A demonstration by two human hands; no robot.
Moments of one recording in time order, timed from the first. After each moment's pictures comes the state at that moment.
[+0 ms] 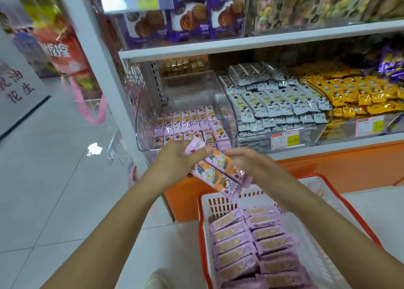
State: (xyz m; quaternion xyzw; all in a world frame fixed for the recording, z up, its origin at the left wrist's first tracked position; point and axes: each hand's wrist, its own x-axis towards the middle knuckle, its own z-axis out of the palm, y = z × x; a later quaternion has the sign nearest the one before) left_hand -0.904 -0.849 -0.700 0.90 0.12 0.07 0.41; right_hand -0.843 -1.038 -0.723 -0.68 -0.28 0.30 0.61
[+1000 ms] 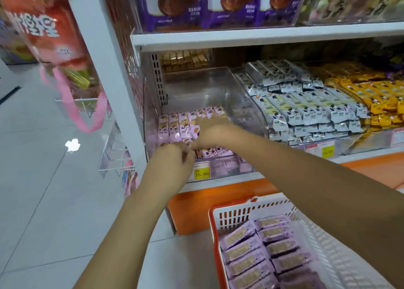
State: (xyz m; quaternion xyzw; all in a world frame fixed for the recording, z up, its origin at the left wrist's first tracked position) left_hand -0.863 -0.766 -0.742 0.95 0.16 0.13 0.24; right_hand -0.728 -0.838 -0.728 -0.95 -0.29 0.14 -0.02
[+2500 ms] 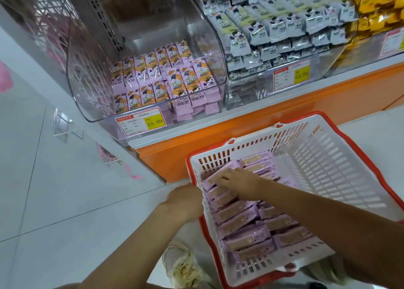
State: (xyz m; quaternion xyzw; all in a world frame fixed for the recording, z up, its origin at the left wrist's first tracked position) left_hand -0.907 -0.857 -0.907 0.93 0.02 -0.36 0.07; right_hand -0.807 -1.030 -0.990 -0.82 -0.53 0.22 -0.05
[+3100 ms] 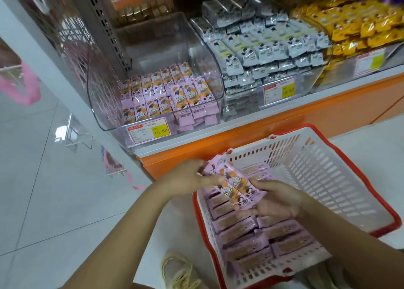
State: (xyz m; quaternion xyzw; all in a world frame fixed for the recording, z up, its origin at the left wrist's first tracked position) left_hand -0.880 -0.849 -0.822 0.88 0.05 -0.27 0.38; right_hand -0.841 -1.086 -0.903 -0.39 -0.01 0.59 0.71
